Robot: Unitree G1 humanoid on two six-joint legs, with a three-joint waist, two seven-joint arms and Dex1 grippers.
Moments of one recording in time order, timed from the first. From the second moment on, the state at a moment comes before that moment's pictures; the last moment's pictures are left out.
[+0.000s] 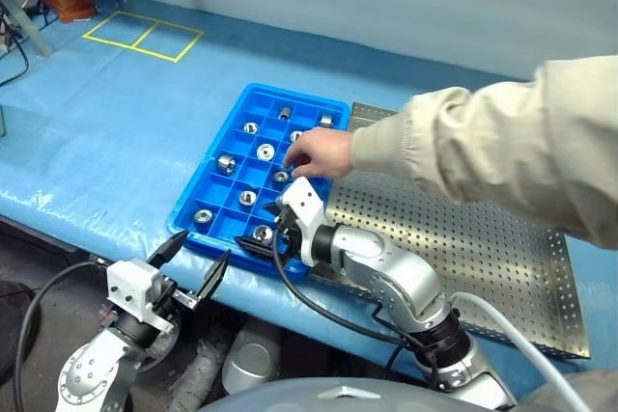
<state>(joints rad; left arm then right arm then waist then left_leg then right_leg) 0.60 0.34 0.14 -0.51 -0.40 -0.01 -0.57 -0.26 -0.11 0.45 -0.36 0.33 0.82 0.44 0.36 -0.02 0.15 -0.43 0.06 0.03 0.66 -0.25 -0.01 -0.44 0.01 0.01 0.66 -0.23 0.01</state>
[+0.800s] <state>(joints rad) 0.58 0.35 0.15 -0.50 -0.40 -0.01 -0.58 -0.26 -0.11 0.45 -0.36 0.32 0.82 0.44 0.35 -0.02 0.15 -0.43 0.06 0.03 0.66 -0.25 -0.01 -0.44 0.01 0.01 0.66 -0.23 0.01</state>
